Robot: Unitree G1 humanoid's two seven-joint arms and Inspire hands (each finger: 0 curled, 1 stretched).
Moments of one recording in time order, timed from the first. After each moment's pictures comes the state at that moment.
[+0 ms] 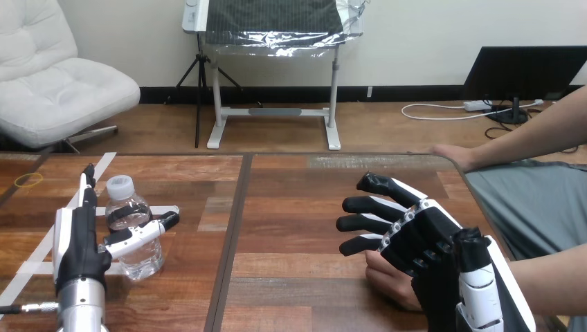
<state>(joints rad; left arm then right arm) -0.23 0.28 0.17 0.77 0.17 -0.35 0.19 0.59 -0.16 0.17 -0.41 0.32 -0.50 0.39</state>
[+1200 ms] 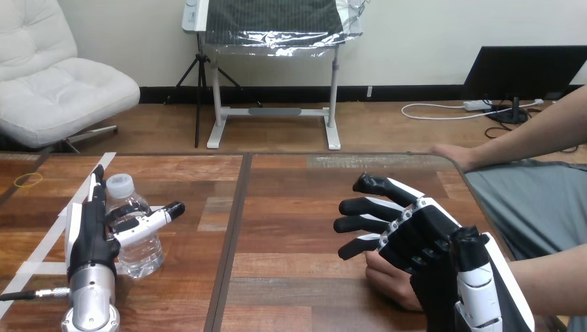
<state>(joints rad) -0.38 0.28 0.17 0.97 0.09 -0.34 0.16 0.57 -0.16 0.16 -0.41 0.32 -0.50 0.41</state>
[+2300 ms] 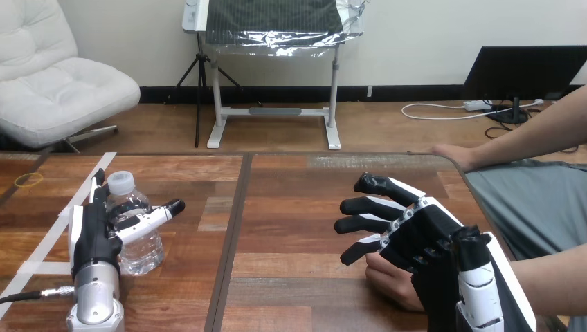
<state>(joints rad) -0.43 0.27 0.18 1.05 0.04 -0.33 0.17 0.58 -0.16 0.16 -0.41 0.32 -0.51 0.41</state>
